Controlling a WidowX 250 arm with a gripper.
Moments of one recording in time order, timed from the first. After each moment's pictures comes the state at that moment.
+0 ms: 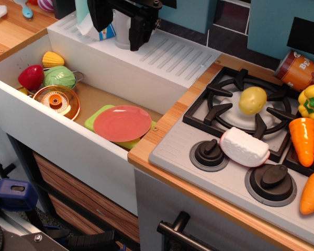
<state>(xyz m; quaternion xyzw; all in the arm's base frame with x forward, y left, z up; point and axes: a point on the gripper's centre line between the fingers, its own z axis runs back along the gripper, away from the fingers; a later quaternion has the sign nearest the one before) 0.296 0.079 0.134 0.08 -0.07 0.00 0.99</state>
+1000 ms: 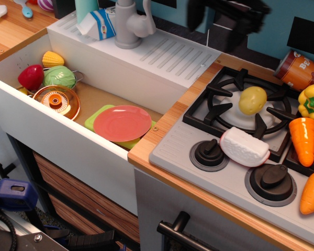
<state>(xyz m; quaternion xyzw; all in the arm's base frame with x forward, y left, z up) 0.370 -0.031 0.127 0.10 -0.04 -0.01 0.99</state>
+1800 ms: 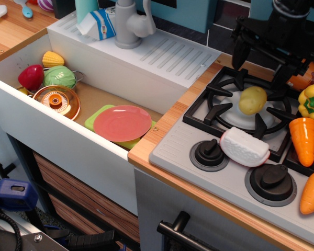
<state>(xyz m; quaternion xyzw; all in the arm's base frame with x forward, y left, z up) 0.387 -0.080 0.076 0.08 -0.09 -0.02 0.99</state>
